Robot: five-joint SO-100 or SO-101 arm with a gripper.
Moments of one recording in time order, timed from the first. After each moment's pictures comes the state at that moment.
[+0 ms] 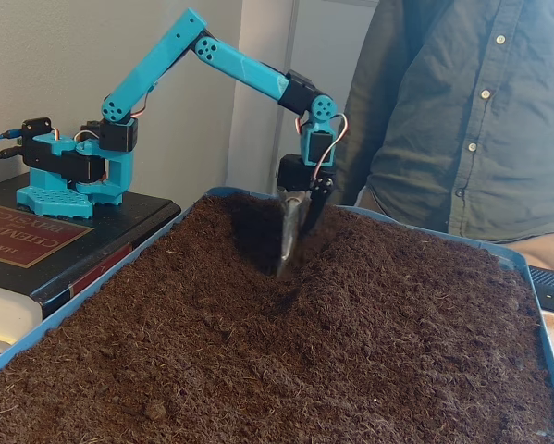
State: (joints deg) arm -20.1 53.3 74.1 59.5 14.7
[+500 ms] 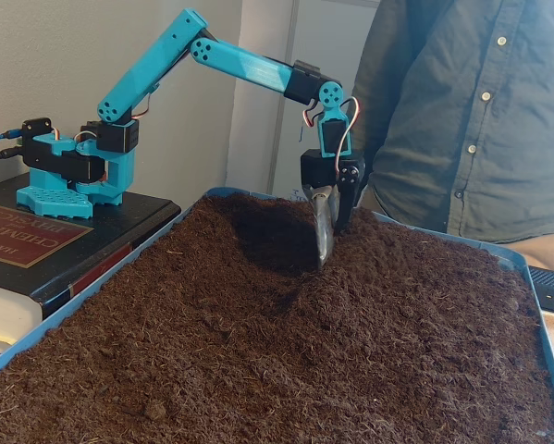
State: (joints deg) arm -14.2 53.3 67.2 57.6 10.6
